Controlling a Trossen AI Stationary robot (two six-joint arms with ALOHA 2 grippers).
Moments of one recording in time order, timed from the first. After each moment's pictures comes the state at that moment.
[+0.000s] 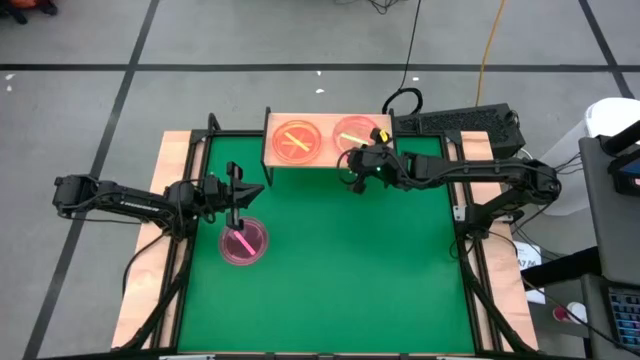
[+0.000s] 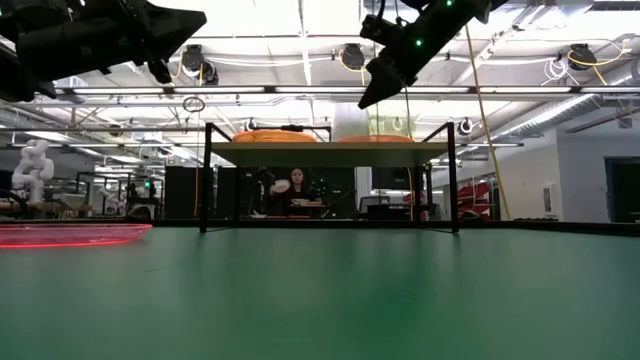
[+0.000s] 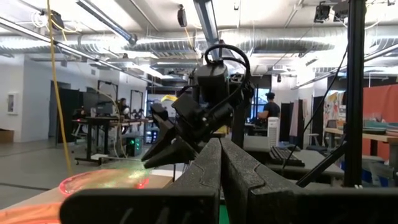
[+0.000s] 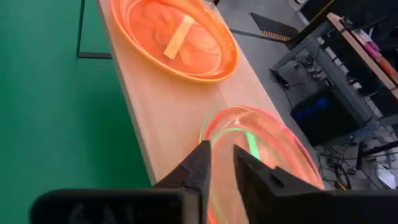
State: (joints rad) left arm 0.06 0.89 0.11 1.18 -0.05 0.00; right arm -0.19 1.43 1.05 -0.22 0.52 -0.26
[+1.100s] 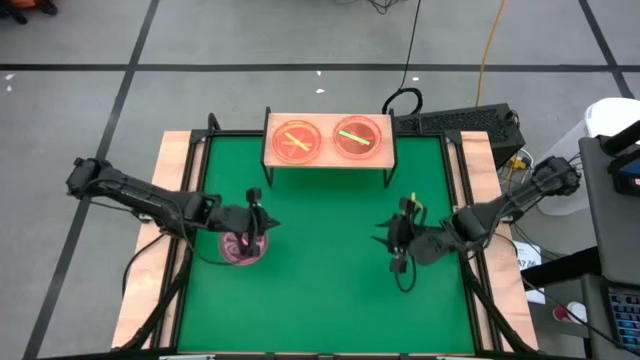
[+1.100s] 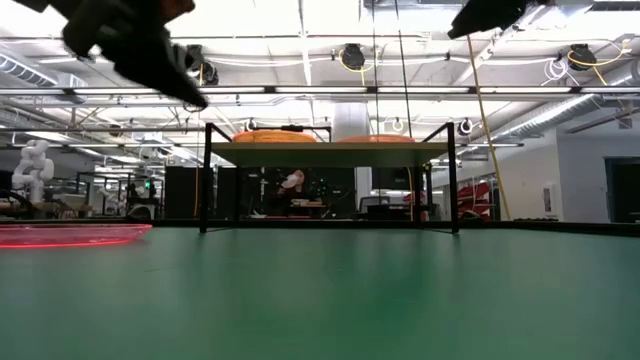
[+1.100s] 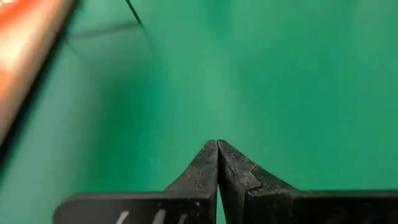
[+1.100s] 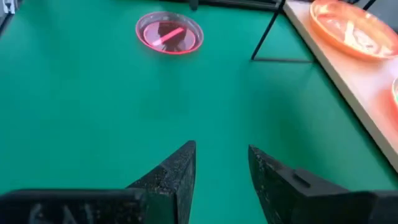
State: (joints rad) left arm -0.24 1.08 0.68 -0.30 -0.31 0.01; right arm 0.49 1.16 0.92 -0.53 0.62 0.33
